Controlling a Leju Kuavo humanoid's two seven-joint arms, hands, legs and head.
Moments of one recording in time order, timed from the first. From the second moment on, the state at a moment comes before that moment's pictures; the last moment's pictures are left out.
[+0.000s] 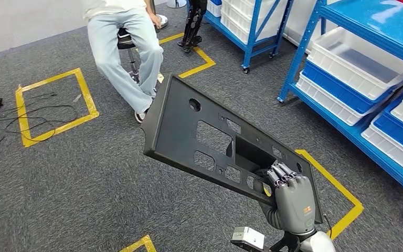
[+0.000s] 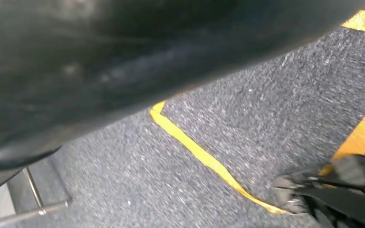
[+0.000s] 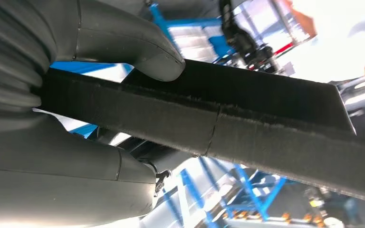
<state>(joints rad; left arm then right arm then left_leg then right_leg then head) -0.02 -0.11 1.05 -0.23 -1.54 0.21 -0.14 0.27 -0.18 0.38 -2.00 1.09 -0.48 0.01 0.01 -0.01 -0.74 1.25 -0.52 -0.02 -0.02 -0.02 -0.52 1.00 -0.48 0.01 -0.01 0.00</state>
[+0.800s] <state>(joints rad) -0.03 -0.12 1.05 -0.23 -1.54 0.21 -0.13 0.28 -0.18 0.37 -2.00 1.07 -0.48 0.02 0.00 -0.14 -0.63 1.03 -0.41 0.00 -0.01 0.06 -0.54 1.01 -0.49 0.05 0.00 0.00</state>
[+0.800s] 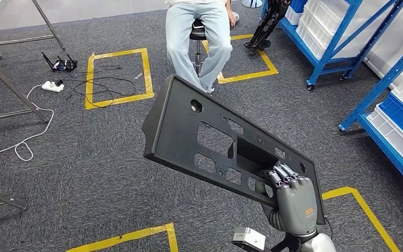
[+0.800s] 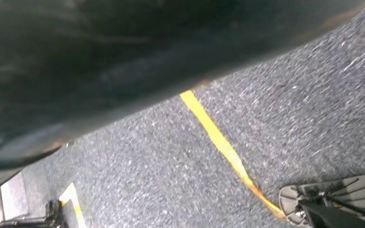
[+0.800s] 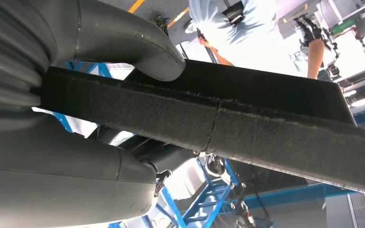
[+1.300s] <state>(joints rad) -0.02 -0.11 1.05 -0.23 -1.56 0.21 -0.11 0.29 -0.17 0.36 -2.00 1.04 -0.49 0.01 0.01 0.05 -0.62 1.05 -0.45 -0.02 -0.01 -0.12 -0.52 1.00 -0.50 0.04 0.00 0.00</state>
